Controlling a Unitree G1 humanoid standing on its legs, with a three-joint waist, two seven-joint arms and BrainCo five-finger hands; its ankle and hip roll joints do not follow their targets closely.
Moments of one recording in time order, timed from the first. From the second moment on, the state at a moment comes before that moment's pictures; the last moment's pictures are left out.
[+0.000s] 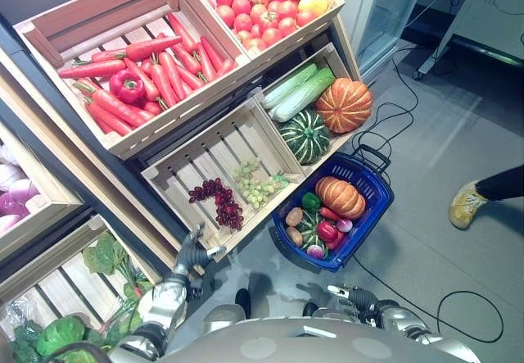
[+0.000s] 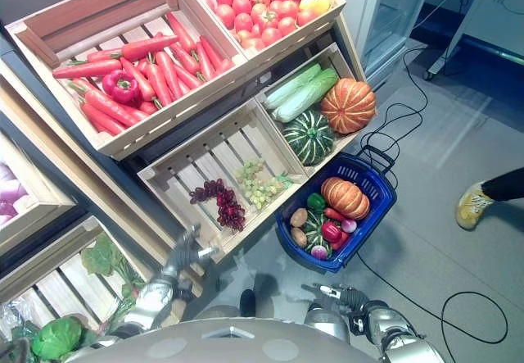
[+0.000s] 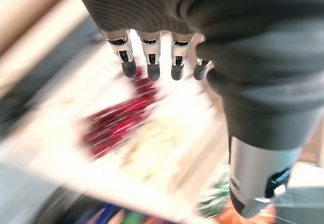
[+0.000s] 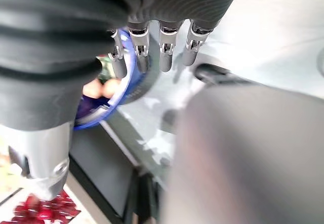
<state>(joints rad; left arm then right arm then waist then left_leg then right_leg) -0.02 0.34 -0.32 0.86 -0.08 -0.58 0.19 -0.05 -0.31 0.22 1.24 0.28 -0.08 0.32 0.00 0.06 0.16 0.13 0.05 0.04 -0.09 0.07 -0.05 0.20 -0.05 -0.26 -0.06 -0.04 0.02</state>
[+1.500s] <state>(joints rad) -0.61 0.87 -0.67 0.39 1.03 -0.04 0.62 -0.14 -0.61 0.22 0.52 0.45 -0.04 0.15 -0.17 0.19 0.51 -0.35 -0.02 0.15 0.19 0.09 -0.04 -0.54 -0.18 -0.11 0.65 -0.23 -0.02</state>
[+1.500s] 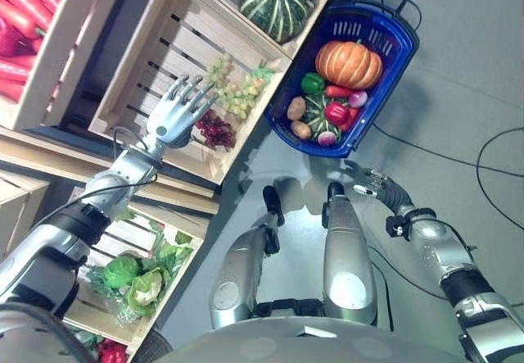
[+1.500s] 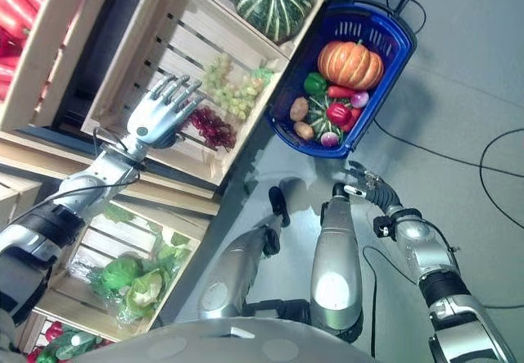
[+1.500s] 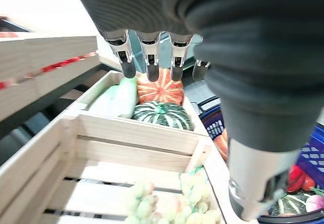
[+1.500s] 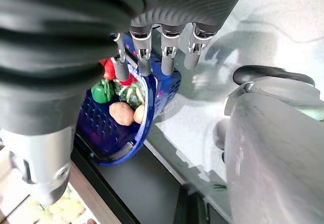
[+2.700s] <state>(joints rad) -0.75 0.86 -0.69 0.59 1.05 0.03 0.50 -0.23 -0.62 0.21 0.43 0.54 -0.05 0.11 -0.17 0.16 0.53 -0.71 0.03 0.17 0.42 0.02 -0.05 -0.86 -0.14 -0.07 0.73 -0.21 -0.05</state>
